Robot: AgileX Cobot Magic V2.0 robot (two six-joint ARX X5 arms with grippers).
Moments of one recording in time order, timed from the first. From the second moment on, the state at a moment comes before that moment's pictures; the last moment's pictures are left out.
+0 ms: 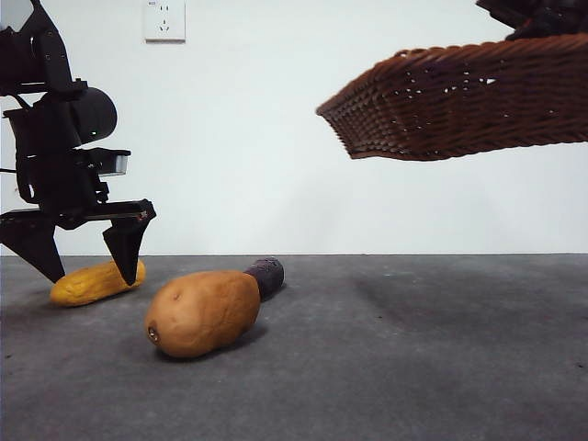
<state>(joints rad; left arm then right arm) -0.12 1.98 1.45 -0.63 0.05 0.05 0.08 1.72 1.74 -1.34 -0.38 -0.04</state>
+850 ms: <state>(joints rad) -0.12 1.98 1.67 -0.79 0.56 0.01 0.16 1.69 1.74 -1.35 -0.24 -0.01</state>
